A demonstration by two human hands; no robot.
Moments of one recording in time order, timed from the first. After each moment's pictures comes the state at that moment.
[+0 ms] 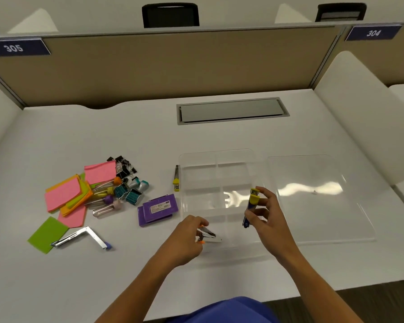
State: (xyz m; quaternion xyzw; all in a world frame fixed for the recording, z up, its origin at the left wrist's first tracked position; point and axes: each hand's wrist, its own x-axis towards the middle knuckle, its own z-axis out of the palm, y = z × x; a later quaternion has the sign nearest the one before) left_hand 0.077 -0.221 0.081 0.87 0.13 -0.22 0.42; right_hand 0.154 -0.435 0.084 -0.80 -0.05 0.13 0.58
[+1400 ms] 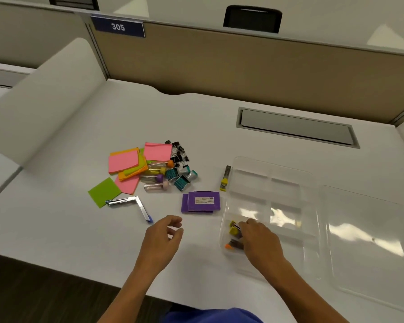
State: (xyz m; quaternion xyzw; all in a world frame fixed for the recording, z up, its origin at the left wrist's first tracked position) left_hand -0.018 -0.143 0.072 0.80 0.39 0.05 0.45; right_hand 0.142 -0.331 0.057 -0.92 -0.36 0.16 -0.03
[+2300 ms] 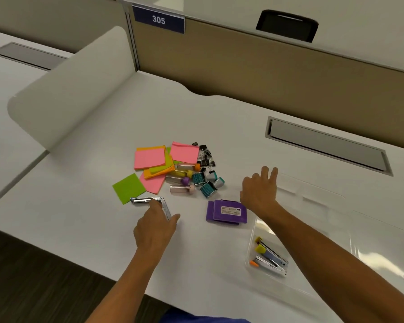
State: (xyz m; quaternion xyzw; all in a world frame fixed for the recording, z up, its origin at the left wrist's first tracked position) left_hand -0.020 -0.051 0.033 0.79 0.56 0.01 0.24; right_hand 0.227 -0.171 0.060 -0.91 -0.34 0.06 -0.24
